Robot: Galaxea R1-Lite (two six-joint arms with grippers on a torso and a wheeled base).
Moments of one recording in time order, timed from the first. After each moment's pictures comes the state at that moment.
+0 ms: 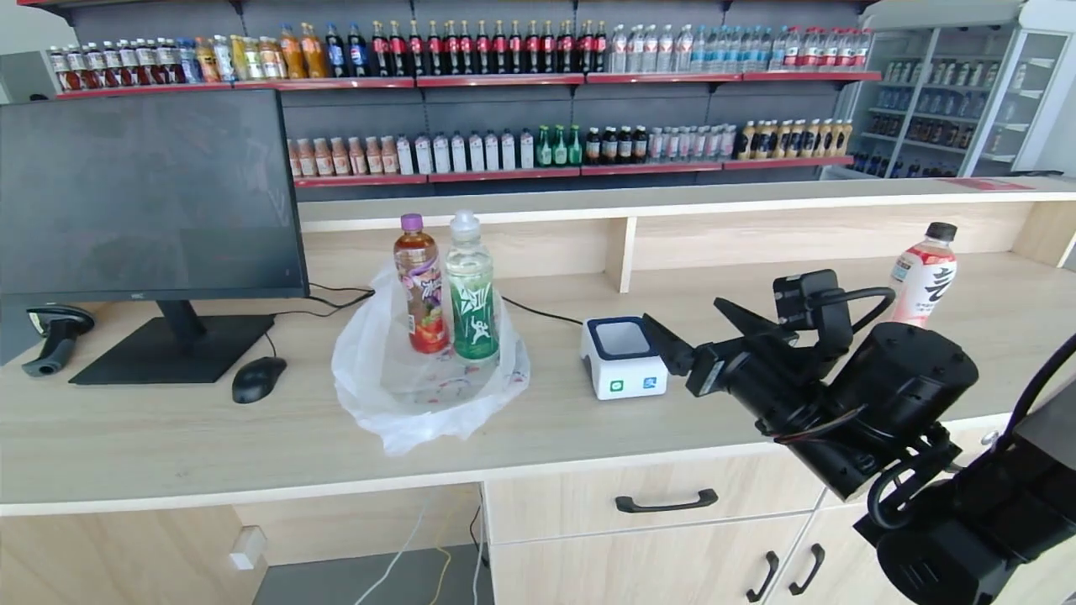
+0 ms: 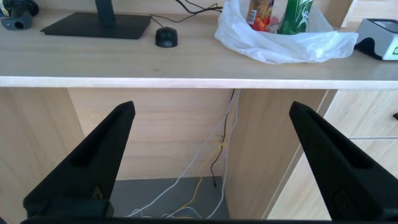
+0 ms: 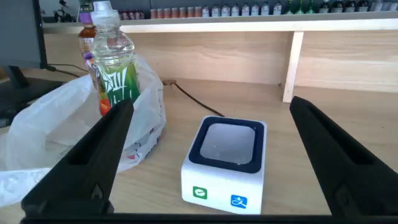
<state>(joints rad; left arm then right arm) 0.00 0.00 0.00 0.00 0.00 0.01 0.48 1.94 -0.55 -1.57 -0.07 0.03</state>
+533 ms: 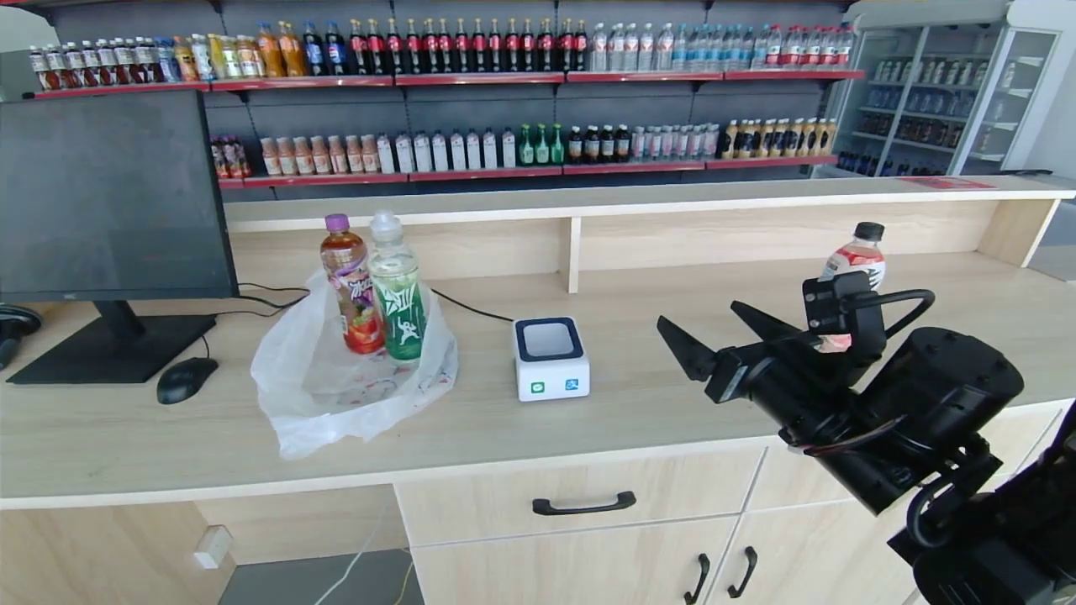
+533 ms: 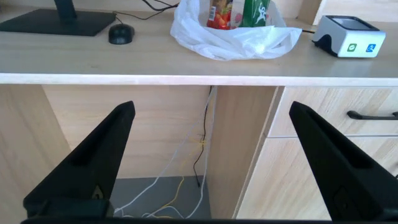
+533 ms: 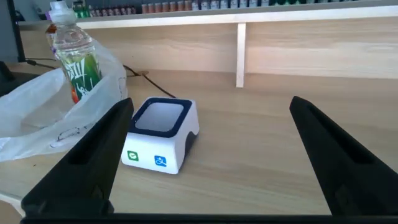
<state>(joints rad) 0.00 0.00 0.00 0.00 0.00 0.01 0.48 1.89 -0.49 -1.57 -0.07 0.05</state>
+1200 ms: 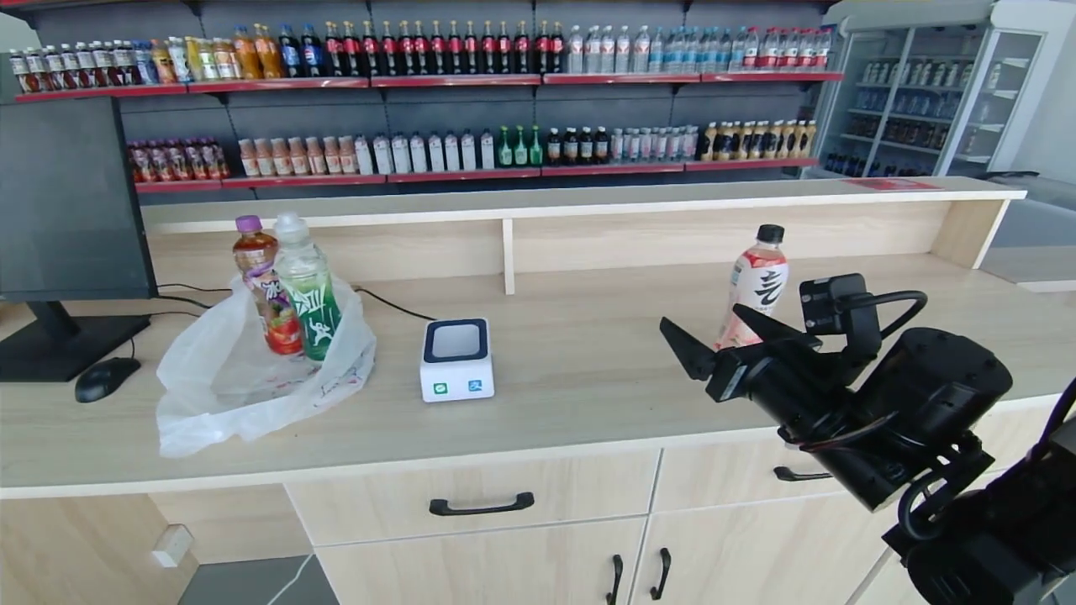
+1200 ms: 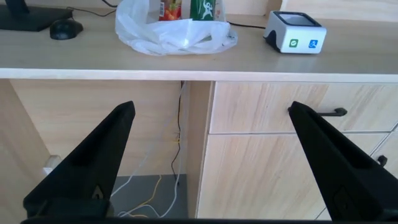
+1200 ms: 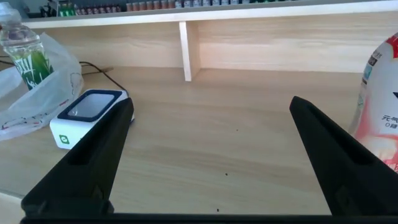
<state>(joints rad) 0.00 0.00 0.00 0.00 0.00 0.01 0.45 1.91 -0.49 -1.57 -0.07 0.05</state>
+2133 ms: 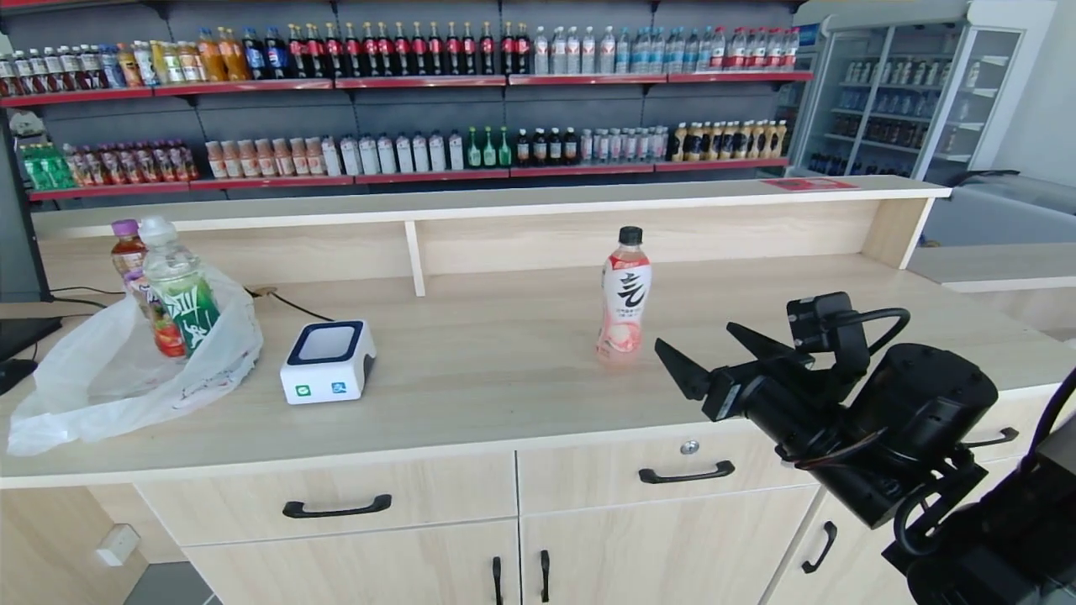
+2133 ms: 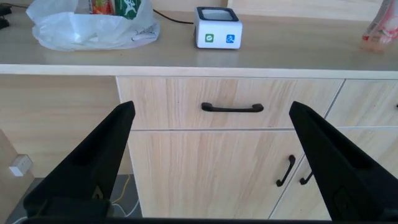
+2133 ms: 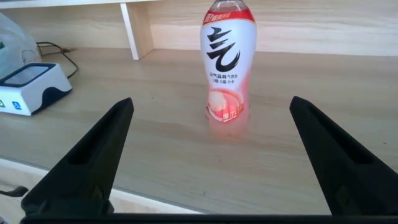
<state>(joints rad) 0.00 0.00 0.00 0.00 0.00 0.01 0.47 1.92 -0.45 -1.57 -0.07 0.05</state>
